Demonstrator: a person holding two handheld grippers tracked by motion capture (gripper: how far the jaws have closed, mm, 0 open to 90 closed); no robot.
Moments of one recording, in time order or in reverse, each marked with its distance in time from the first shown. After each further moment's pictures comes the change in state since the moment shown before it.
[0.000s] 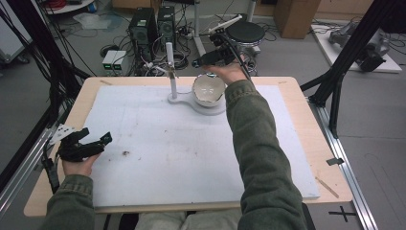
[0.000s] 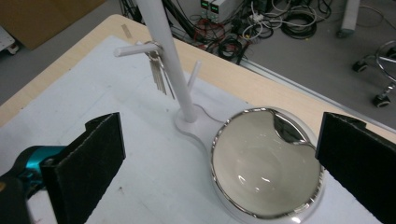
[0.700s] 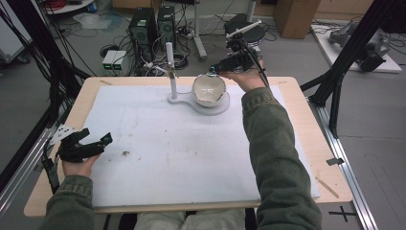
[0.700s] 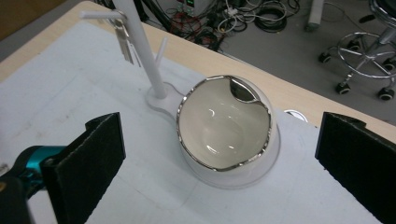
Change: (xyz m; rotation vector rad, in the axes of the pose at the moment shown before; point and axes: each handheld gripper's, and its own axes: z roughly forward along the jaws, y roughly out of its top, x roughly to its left) left arm -0.001 0.000 -0.001 0.011 -0.006 0.012; right arm -0.018 -0.029 -0.038 0.004 -0.098 -0.011
